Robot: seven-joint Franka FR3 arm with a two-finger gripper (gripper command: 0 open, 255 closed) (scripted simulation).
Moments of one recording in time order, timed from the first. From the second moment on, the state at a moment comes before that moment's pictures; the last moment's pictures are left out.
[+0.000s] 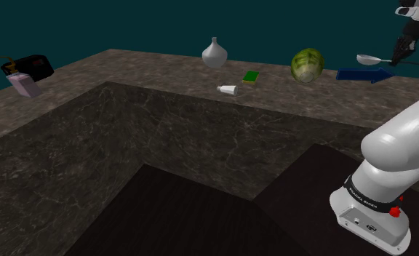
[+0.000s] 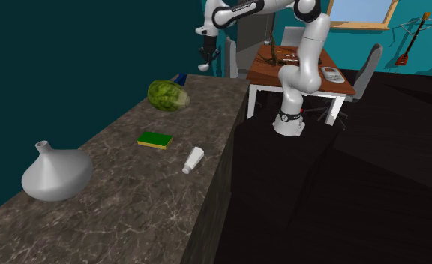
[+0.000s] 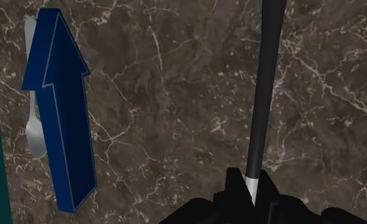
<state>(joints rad) -0.37 -0.20 -0.84 -2.04 -0.12 2.01 -1.65</state>
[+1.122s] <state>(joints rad) -0.46 0.09 -1.03 -1.95 0.16 2.08 -2.04</state>
